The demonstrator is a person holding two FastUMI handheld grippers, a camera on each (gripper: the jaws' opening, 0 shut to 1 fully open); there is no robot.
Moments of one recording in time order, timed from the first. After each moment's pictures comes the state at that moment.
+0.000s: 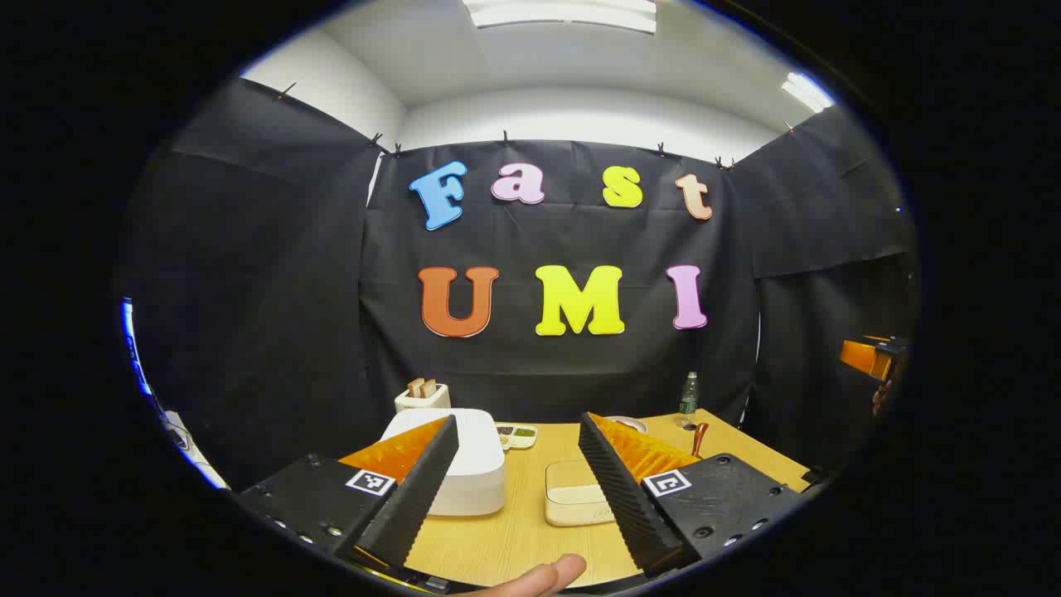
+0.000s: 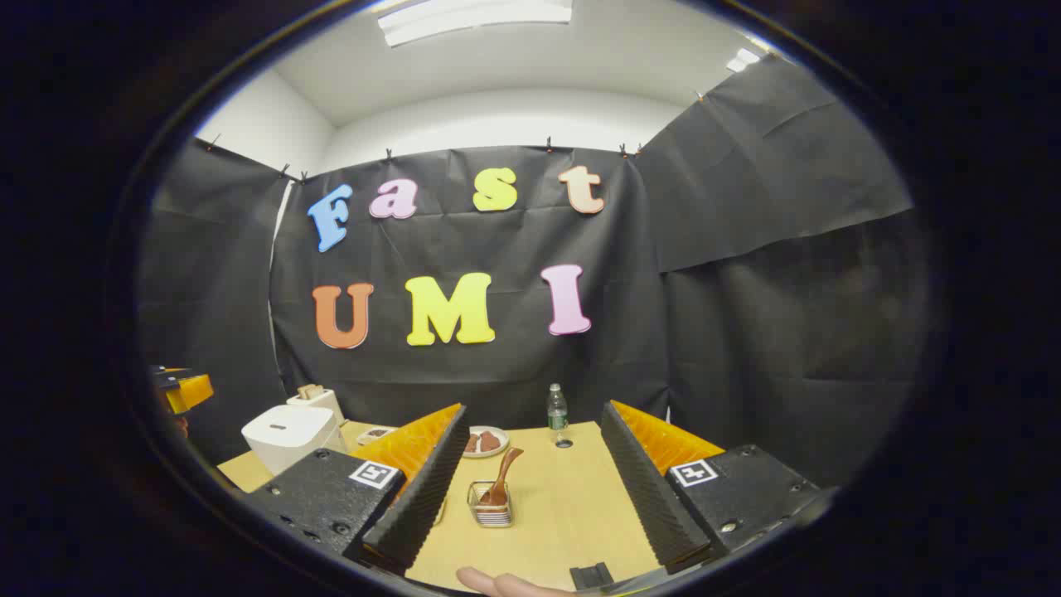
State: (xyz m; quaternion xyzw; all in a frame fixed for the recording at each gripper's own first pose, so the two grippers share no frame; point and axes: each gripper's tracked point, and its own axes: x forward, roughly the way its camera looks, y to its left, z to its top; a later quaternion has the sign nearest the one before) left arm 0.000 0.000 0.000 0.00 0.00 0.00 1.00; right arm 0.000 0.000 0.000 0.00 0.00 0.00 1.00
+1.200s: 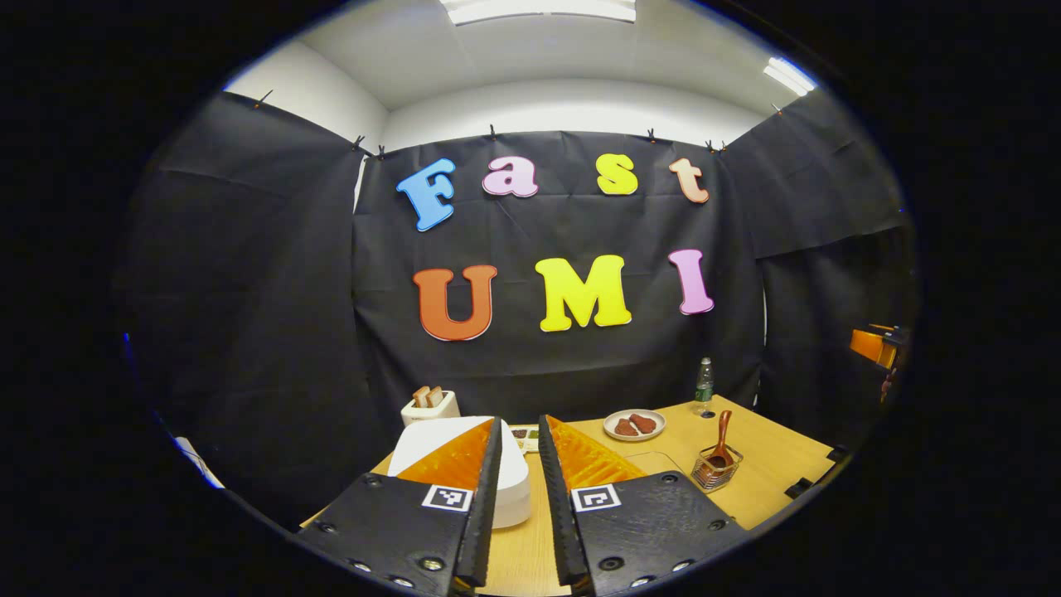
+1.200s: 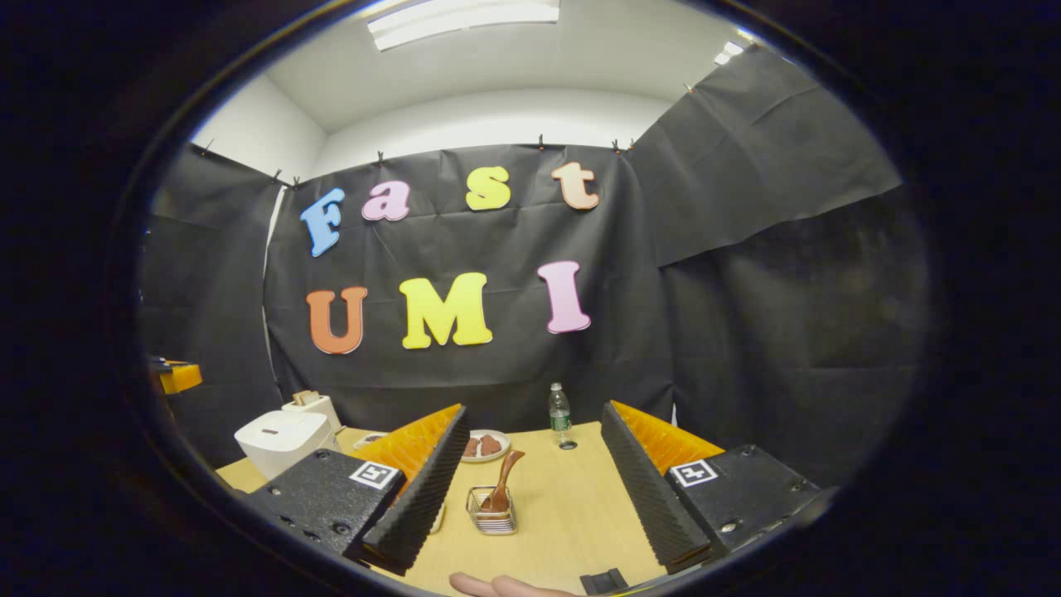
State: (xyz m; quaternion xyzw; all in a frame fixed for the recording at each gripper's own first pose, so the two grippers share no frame) left arm 0.043 0.032 -0.006 0.05 0.01 0.00 1.00; right arm 0.035 0.000 -0.030 0.02 0.00 0.00 1.00
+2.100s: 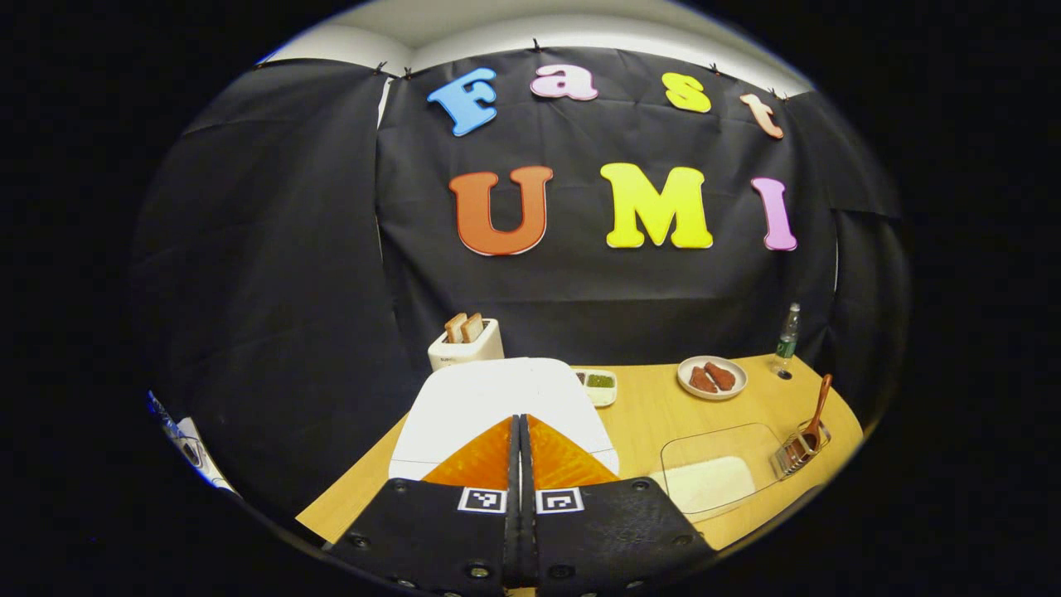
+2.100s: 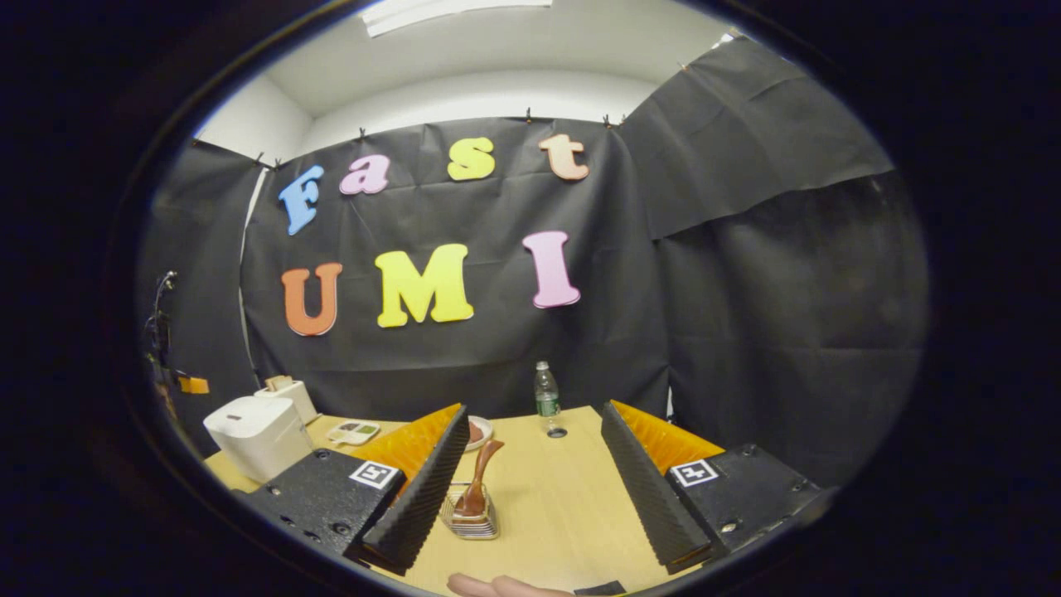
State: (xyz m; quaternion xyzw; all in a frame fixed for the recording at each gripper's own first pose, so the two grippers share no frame) left arm 0.182 0.116 -0.122 0.03 0.17 0.08 0.98; right arm 0.110 -0.032 -0.087 0.02 0.03 -0.03 1.00
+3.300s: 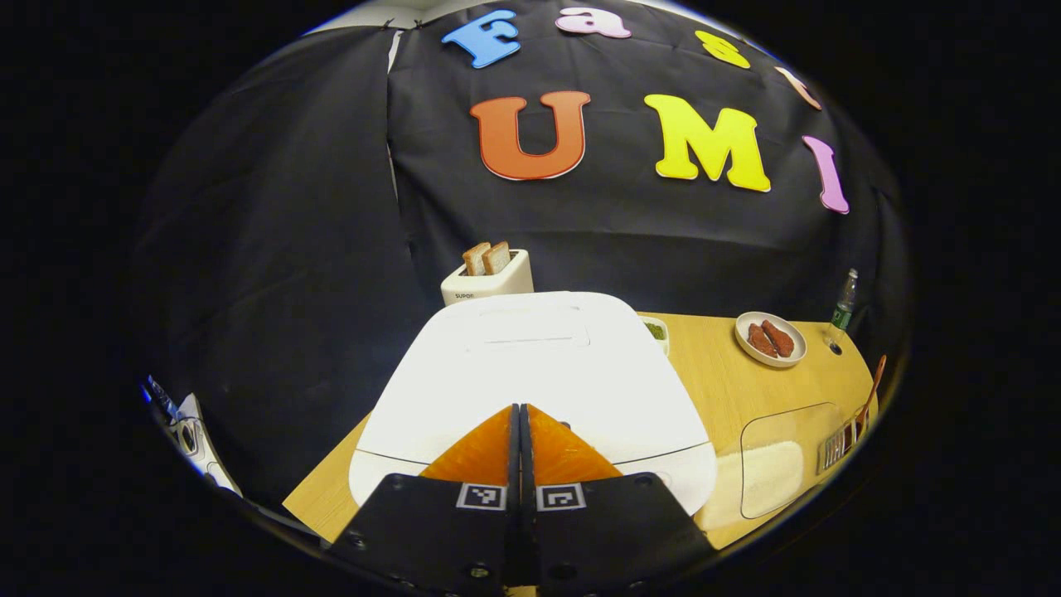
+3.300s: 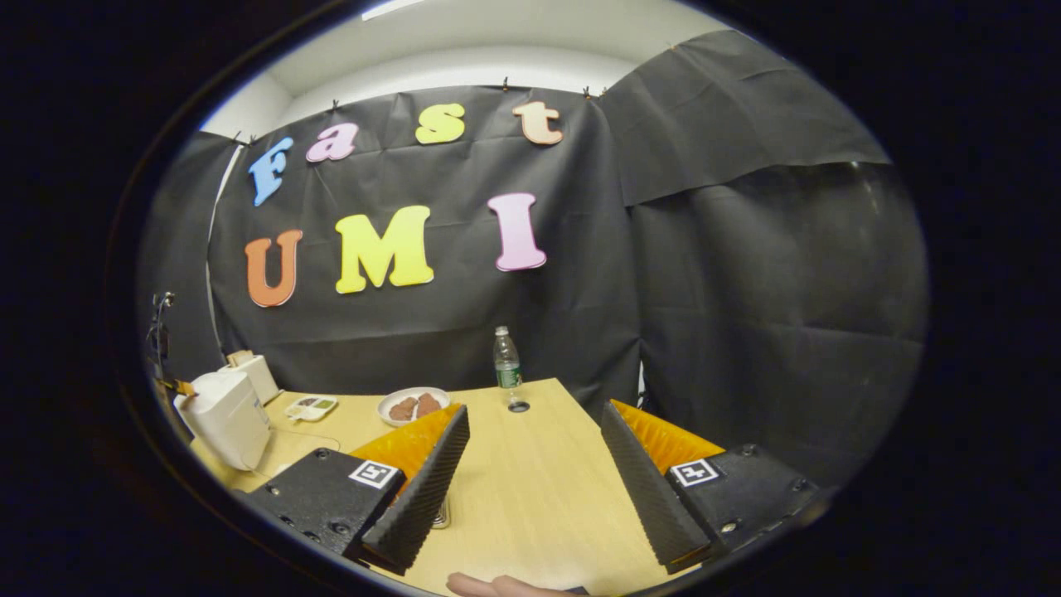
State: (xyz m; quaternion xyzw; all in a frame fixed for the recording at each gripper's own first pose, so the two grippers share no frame) left arm 0.223 0.152 -0.202 0.01 0.26 0.13 0.96; right arm 0.135 -0.076 -0.137 0.02 0.08 -0.07 0.99
